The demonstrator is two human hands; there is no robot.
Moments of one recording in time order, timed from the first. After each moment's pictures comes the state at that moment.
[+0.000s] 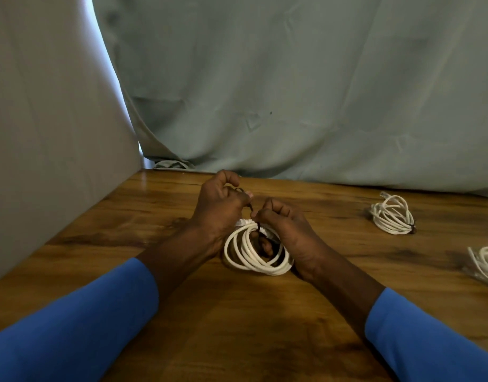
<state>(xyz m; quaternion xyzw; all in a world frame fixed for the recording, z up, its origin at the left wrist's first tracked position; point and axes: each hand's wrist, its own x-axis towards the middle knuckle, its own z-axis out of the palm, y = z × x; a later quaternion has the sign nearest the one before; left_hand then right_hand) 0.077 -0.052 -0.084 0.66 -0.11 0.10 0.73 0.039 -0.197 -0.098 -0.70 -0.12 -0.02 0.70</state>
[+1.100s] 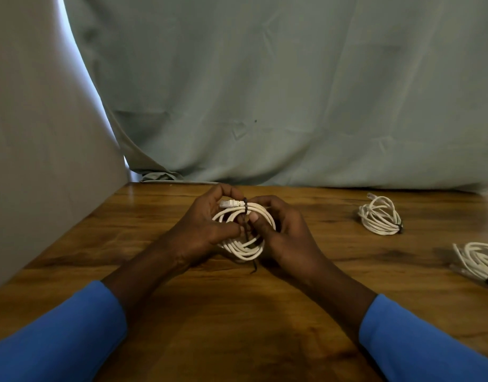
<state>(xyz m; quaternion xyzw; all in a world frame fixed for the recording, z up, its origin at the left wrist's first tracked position) 0.077 -0.030 -0.090 0.67 -0.30 0.00 0.68 0.045 -0.212 -0.108 -0.75 -0.20 -0.21 0.60</state>
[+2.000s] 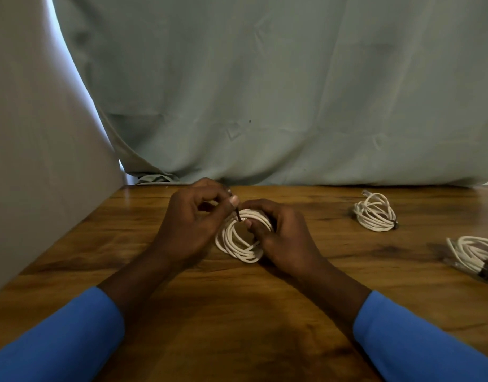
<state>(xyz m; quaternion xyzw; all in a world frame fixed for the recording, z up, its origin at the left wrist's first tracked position) 0.074 -0.027 -0.081 0.73 -0.35 0.26 0.52 0.043 -0.214 -0.105 -0.80 -0.18 -0.25 0.51</state>
